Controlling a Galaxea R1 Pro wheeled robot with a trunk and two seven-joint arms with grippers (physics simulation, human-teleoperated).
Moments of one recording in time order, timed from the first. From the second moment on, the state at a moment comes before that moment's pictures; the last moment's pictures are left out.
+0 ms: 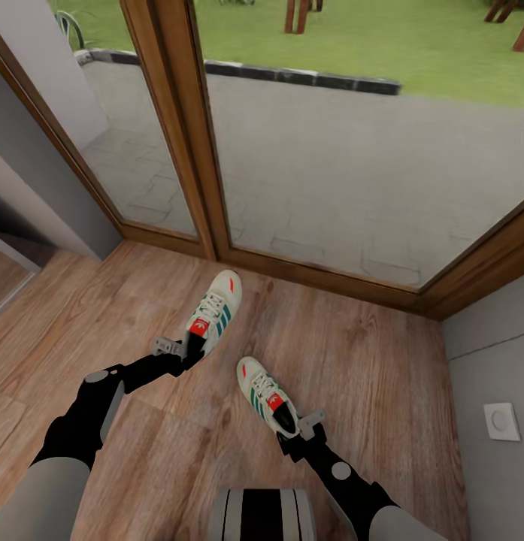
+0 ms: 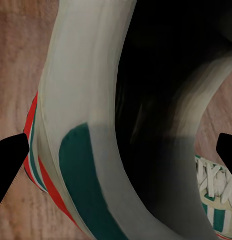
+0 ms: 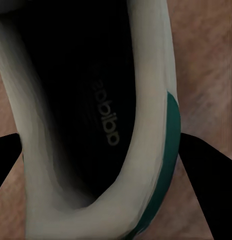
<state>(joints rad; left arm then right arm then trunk) -0.65 0.10 0.18 -0.96 -0.08 0.20 -0.84 -0.60 0.12 0.17 -0.28 0.23 -0.32 0.10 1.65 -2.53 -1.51</state>
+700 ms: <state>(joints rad) -0.65 0.10 0.18 -0.96 -0.08 0.20 -0.84 -0.60 0.12 0.17 -0.29 0.23 -0.32 0.09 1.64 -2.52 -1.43</state>
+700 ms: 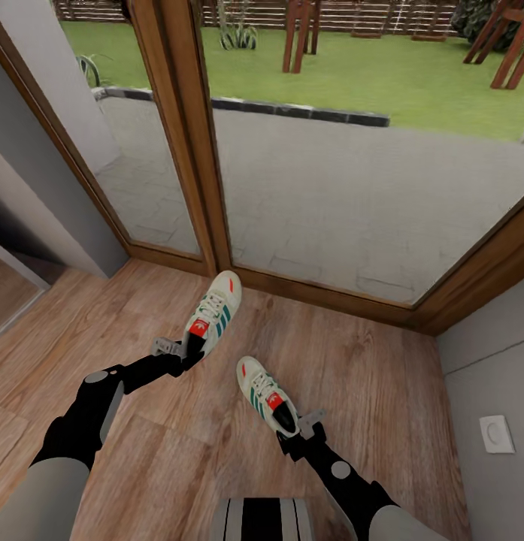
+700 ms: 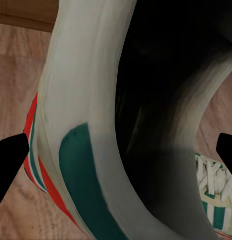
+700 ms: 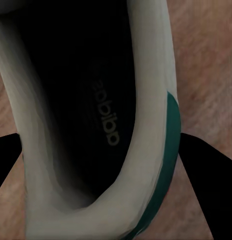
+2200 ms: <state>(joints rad) -0.63 0.10 0.19 -0.96 -0.07 0.31 -0.84 -0.60 0.12 0.18 -0.33 0.23 -0.31 0.10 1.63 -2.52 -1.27</state>
